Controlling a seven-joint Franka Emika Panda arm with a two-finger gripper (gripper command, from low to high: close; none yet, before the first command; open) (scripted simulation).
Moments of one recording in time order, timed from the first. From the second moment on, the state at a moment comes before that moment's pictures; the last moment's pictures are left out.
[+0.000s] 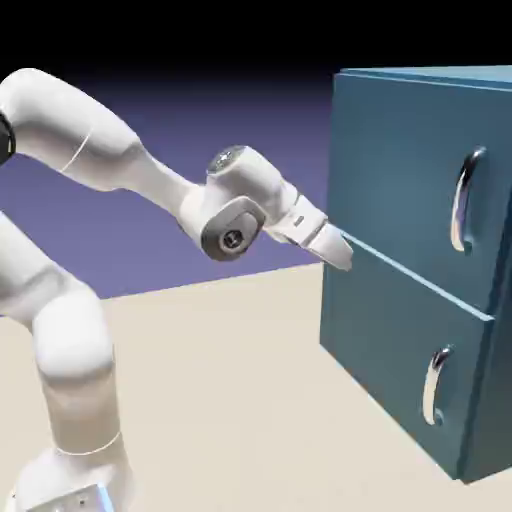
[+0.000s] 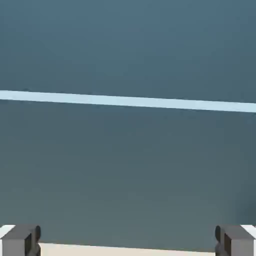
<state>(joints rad) 0.03 -0.58 -0.02 -2.80 -0.05 3.04 0.78</state>
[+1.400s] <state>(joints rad) 0.67 -0.86 -0.78 -2.40 -1.88 3.03 2.05</state>
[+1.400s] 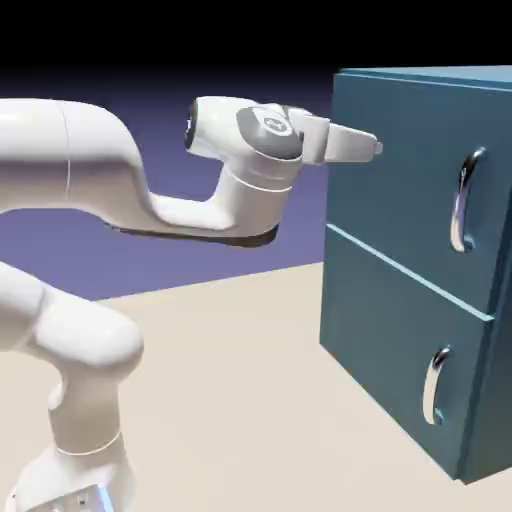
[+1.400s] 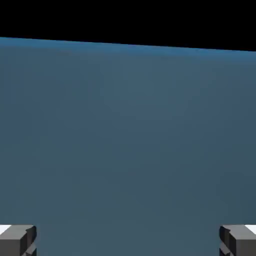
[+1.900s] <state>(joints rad) 0.90 -0.97 -1.05 -2.26 -2.53 3.02 2.51</state>
